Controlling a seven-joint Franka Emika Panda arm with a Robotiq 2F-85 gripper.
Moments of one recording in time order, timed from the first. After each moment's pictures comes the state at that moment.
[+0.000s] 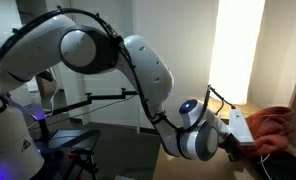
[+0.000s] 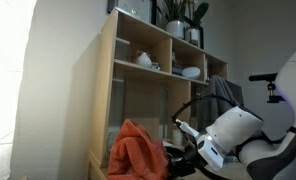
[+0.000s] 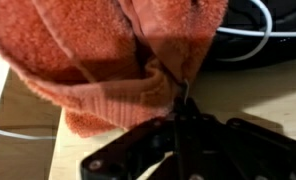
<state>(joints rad) 0.04 1.13 -0.16 -1.42 -0.72 3.46 -1.90</state>
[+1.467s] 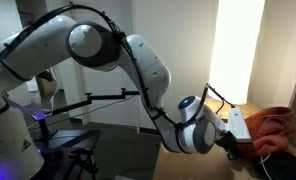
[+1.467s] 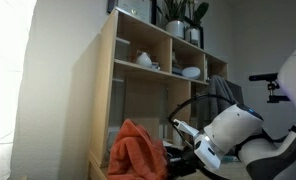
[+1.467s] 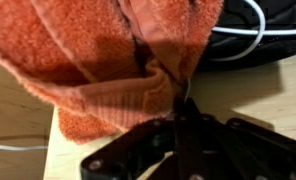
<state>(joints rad) 0.15 1.12 -0.28 -1.45 -0.64 3.43 -1.84</state>
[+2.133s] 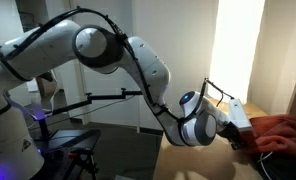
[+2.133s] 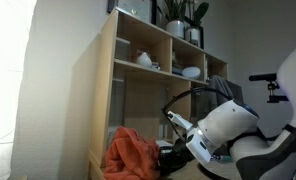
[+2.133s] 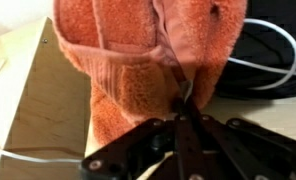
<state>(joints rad) 0.23 1.15 -0.34 -1.38 -0.53 3.46 -1.89</state>
